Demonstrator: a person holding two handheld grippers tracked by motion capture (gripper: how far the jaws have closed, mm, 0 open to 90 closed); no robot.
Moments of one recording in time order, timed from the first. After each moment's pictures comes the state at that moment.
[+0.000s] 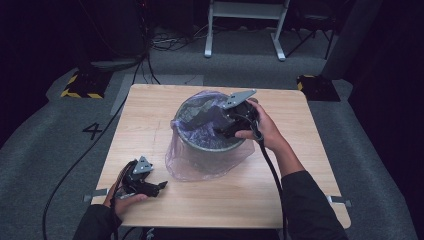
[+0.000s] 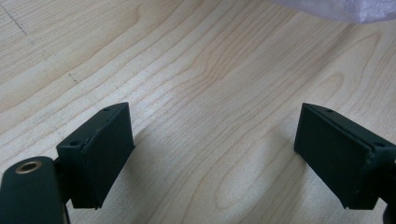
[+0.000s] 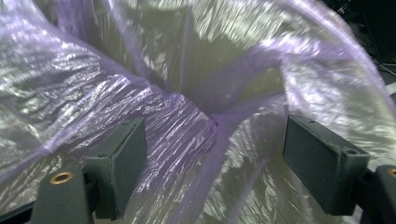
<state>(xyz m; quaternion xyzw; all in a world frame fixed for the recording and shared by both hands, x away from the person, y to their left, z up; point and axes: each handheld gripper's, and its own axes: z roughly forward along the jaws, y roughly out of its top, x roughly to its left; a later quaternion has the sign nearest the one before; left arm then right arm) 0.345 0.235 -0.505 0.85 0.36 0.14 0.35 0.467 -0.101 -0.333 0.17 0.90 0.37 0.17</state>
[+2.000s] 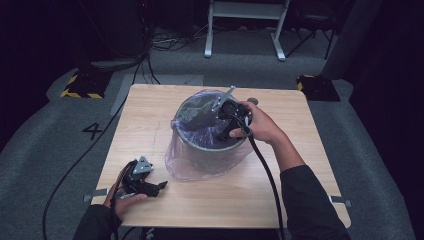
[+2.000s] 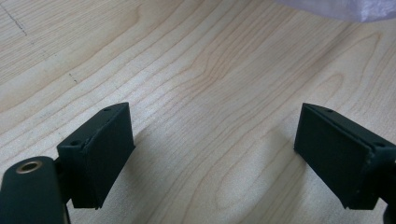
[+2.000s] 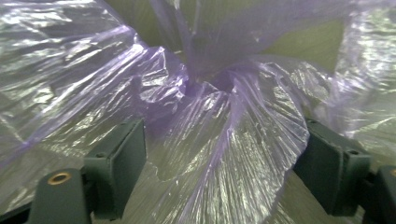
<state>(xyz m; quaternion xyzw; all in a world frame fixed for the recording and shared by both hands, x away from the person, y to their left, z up) 0.345 0.235 -0.505 0.85 0.36 0.14 0.36 0.477 -0.078 -0.334 0.18 0.96 0.21 0.11</state>
